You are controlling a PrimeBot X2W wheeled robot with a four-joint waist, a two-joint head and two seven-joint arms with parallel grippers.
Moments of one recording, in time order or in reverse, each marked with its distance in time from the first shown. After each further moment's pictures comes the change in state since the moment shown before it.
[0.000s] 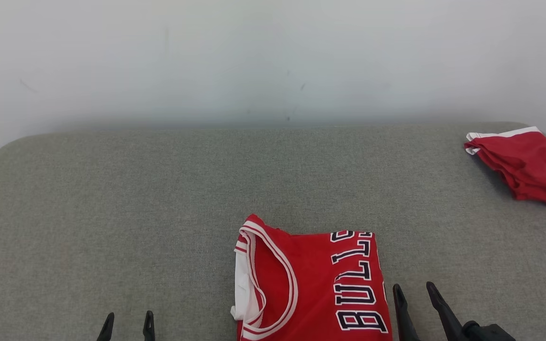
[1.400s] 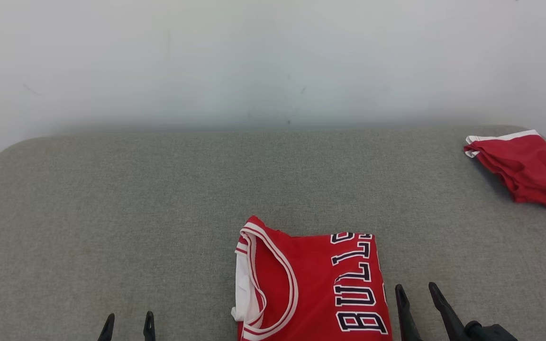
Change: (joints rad) left arm 0.000 0.000 -0.006 0.005 -0.008 0.010 0.000; right arm 0.000 -0.002 -0.007 0.005 0.003 0.000 0.000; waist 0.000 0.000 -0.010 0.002
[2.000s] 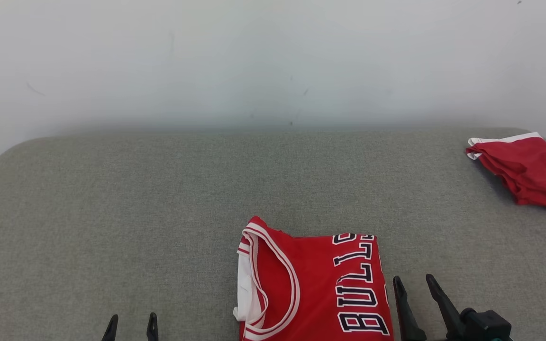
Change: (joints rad) left arm 0.000 0.000 -0.008 0.006 0.000 -0.003 0.000; right arm -0.068 -0.020 0.012 0.084 0.014 0.000 -0.002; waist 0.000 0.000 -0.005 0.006
